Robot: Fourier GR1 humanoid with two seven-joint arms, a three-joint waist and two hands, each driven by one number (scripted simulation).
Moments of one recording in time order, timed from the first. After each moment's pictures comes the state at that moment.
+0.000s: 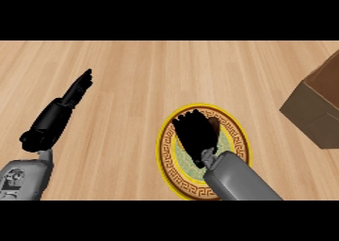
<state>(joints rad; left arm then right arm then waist) -0.23 0.26 0.01 -1.50 -0.13 -0.20 -0.10 -0.49 -0.06 0.60 -1.34 1.17 0.50 0.38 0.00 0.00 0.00</state>
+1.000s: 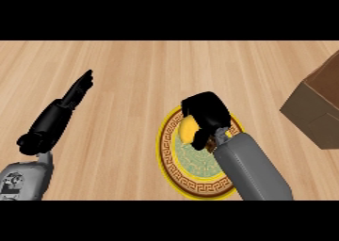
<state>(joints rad) -0.21 0.24 0.02 -1.55 -0.14 -0.23 -0.07 -0.54 -0.03 0.35 -1.21 1.11 0.21 0.18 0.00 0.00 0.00</state>
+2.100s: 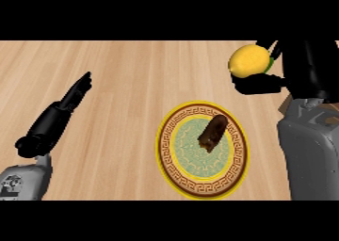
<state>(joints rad) -0.20 0.23 0.03 -1.56 -0.15 -0.24 -0.07 -0.66 -0.11 -0.04 -1.71 1.13 0.24 0.50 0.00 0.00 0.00</state>
